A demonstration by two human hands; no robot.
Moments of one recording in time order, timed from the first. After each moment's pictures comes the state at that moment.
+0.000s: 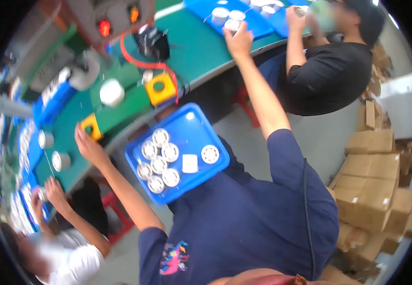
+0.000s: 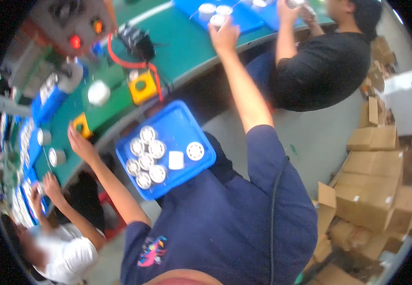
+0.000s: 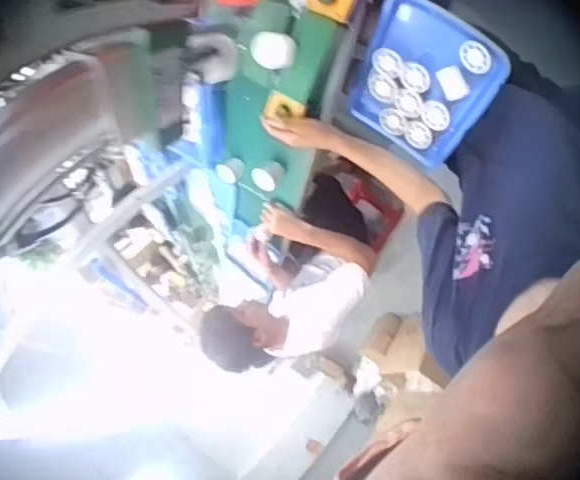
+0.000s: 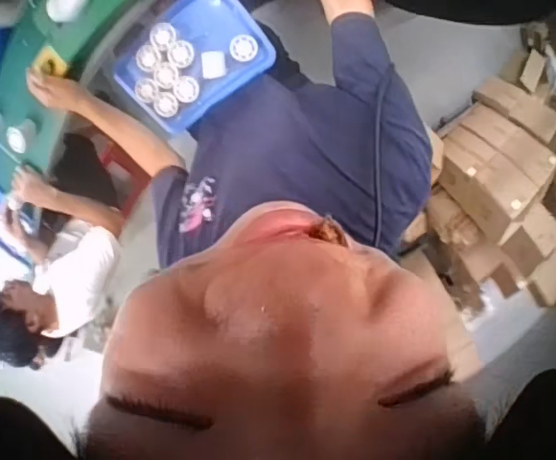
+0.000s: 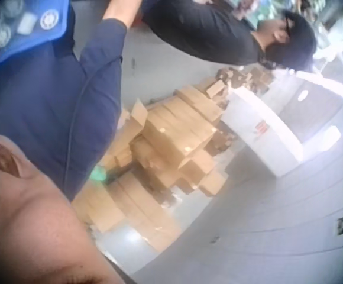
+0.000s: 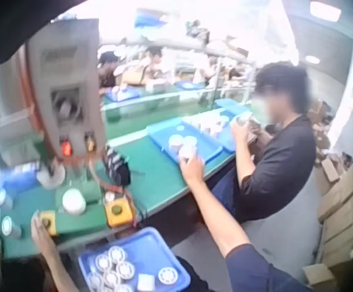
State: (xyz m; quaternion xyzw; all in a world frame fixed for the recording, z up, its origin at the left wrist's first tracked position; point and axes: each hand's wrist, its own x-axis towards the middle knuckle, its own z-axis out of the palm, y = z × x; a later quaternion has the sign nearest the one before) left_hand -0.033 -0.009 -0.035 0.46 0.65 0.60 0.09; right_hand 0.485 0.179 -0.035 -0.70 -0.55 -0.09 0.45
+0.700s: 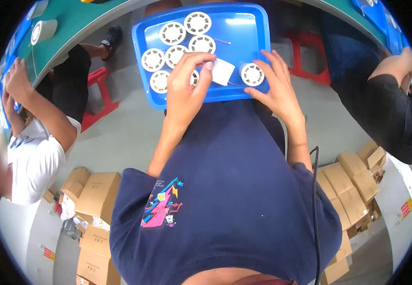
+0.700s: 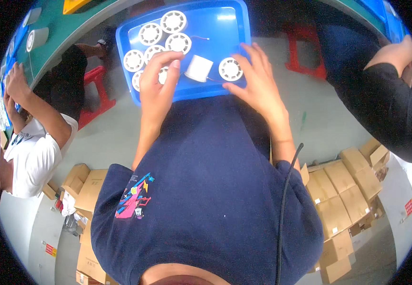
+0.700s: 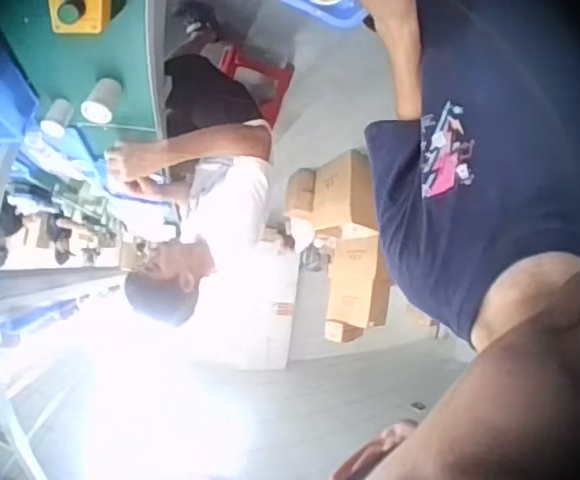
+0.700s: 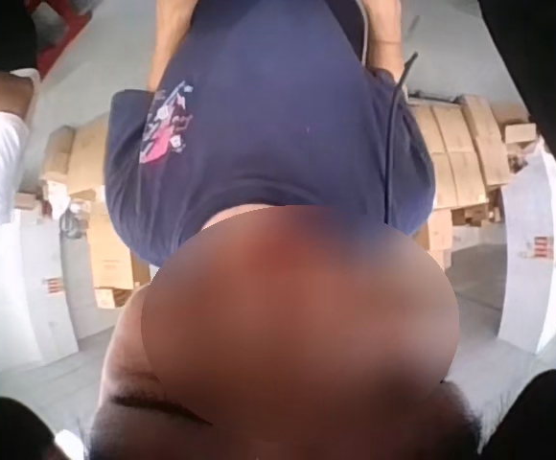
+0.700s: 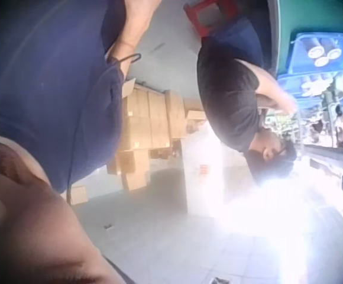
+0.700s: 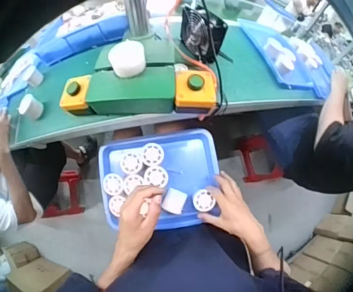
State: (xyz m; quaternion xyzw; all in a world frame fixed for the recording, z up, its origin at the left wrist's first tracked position) left_hand 0.143 -0.171 -0.031 0.53 0.61 0.47 0.35; right_hand 0.388 -0.132 -0.051 -0.51 -0.81 0.27 0.13
